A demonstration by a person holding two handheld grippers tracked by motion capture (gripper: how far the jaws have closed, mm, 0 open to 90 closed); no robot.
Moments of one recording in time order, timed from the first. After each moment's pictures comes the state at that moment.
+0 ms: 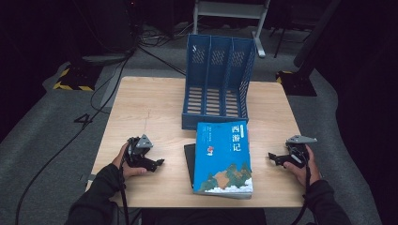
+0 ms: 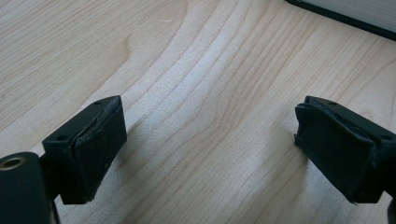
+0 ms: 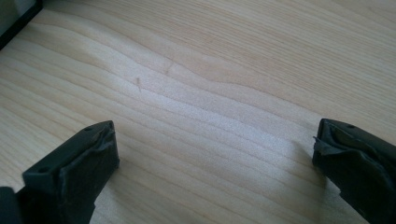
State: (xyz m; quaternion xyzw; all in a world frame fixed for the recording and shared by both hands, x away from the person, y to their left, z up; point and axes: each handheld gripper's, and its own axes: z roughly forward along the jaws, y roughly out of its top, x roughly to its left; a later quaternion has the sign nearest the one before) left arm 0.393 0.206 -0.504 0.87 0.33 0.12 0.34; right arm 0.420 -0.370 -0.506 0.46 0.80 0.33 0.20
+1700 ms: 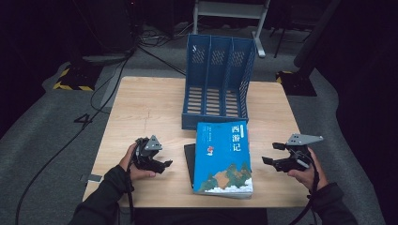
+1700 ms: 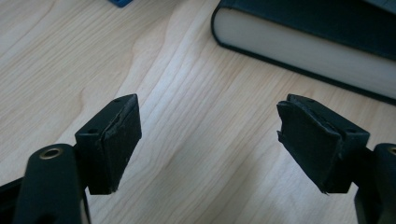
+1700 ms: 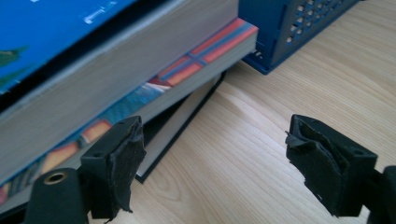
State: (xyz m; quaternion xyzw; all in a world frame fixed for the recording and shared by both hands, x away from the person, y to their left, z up) left arm 0.375 0.170 -0.472 0.88 0.29 0.12 0.35; right arm 0.373 -0.324 -0.423 0.33 0.84 0.41 0.12
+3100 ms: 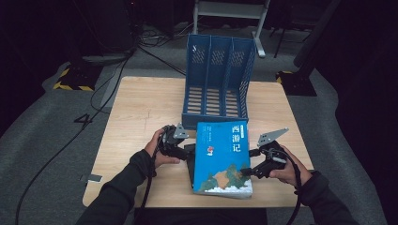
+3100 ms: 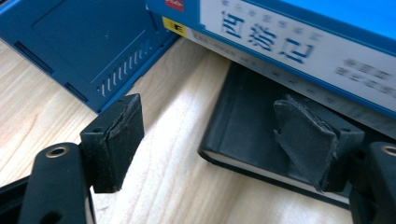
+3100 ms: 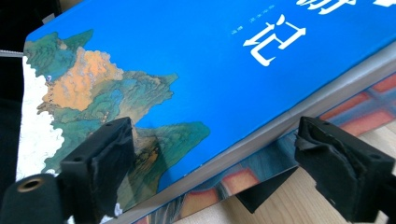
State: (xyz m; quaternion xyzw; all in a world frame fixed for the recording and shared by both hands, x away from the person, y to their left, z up) left arm 0.418 0.099 -0.457 0.89 0.25 0.15 0.35; right arm 0.376 -0.246 -0.408 0.25 0.90 0.36 -0.03
